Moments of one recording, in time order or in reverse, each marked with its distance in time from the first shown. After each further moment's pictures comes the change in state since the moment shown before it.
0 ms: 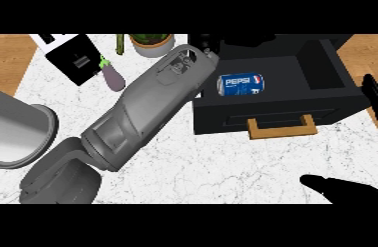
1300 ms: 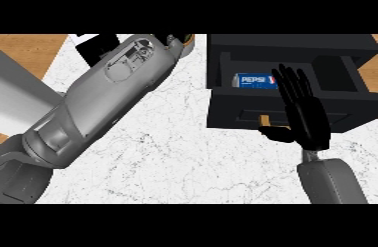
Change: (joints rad) left arm 0.102 0.218 -0.028 -0.318 -0.106 -0.006 0.252; right arm -0.270 0.059 0.152 0.737 0.636 -0.451 -0.088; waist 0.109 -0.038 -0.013
